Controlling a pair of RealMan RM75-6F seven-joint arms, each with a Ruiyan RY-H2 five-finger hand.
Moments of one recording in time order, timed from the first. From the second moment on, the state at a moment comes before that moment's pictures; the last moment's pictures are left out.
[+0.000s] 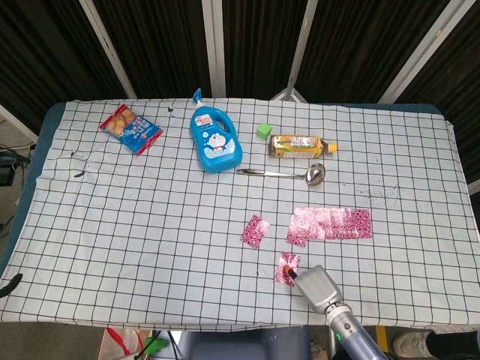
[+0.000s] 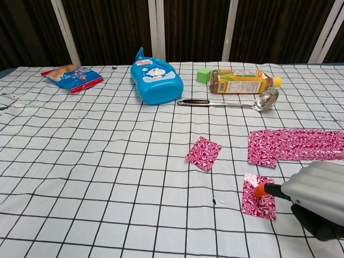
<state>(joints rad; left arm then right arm) 0.07 -1.02 -0.03 -1.77 1.51 1.64 0.12 0.60 -1.43 -0.25 -1.99 -1.02 1.22 -0.95</state>
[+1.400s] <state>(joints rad) 0.09 -1.01 -0.02 -1.78 1.53 1.67 0.11 0.19 -1.05 -0.24 -1.83 -1.53 1.67 -0.27</state>
